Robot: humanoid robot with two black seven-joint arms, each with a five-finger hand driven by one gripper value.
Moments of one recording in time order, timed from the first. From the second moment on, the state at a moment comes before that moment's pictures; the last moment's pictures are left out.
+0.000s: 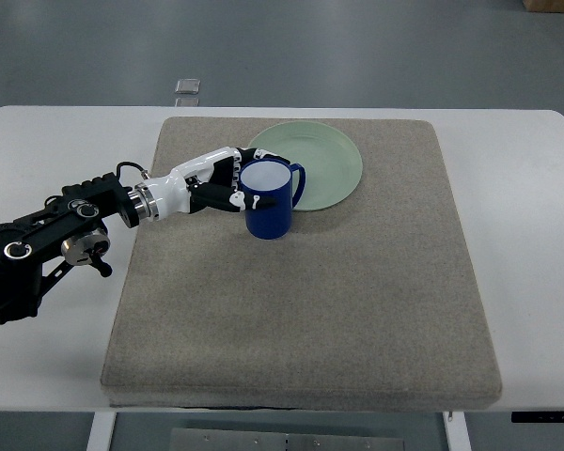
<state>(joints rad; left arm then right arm) -0.75 0.38 -0.58 -0.94 0.72 -0.38 -0.28 0.04 0.00 0.01 0.11 -0.02 0.14 0.07</state>
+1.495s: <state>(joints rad) -0.74 0.40 -0.58 -0.70 0.62 -0.20 -0.45 0.04 0.00 0.01 0.11 -0.02 0.14 0.07</state>
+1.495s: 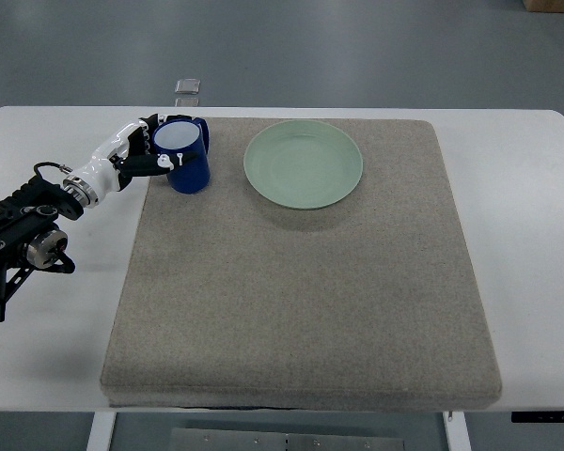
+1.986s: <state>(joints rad) -0.74 0.39 -0.58 -0.70 0.62 -0.19 -0.45 0.04 0.00 0.01 0.11 -0.02 0.14 0.07</state>
